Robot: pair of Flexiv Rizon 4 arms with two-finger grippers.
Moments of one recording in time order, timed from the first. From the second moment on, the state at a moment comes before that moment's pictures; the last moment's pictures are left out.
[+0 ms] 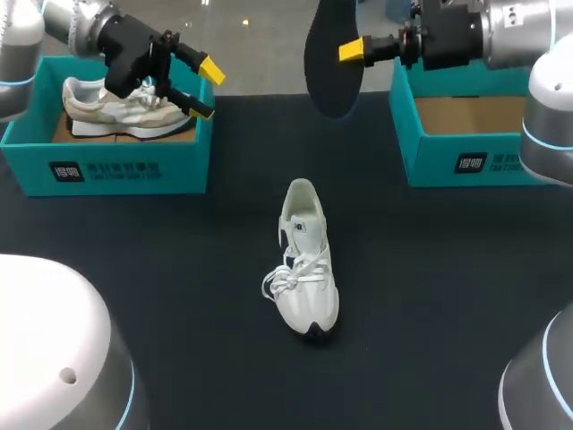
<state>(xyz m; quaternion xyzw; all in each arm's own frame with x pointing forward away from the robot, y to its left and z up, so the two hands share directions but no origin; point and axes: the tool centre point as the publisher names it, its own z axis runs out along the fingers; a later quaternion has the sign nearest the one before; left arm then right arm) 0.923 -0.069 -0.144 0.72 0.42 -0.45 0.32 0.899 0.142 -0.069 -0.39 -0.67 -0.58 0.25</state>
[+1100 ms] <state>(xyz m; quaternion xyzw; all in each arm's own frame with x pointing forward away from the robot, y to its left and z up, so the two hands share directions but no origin) 0.925 -0.063 -0.146 0.70 0.45 -0.46 0.30 0.910 0.173 -0.128 -0.30 -0.73 -0.61 0.12</state>
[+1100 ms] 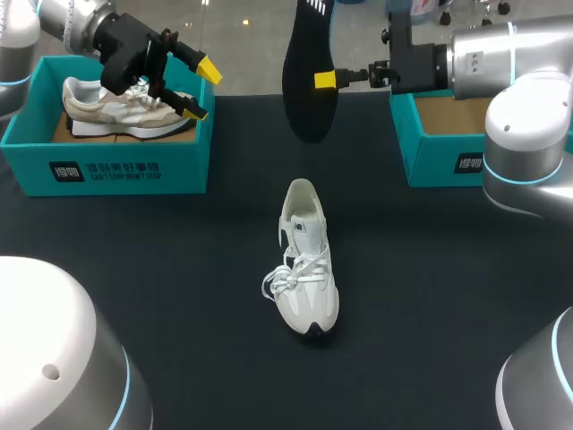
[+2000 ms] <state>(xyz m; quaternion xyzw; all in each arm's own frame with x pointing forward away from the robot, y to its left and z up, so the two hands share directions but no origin) 0.925 -0.064 -0.146 0.70 0.45 -0.46 0.30 0.901 0.159 -0.192 -0.31 -0.74 -0.58 0.16</state>
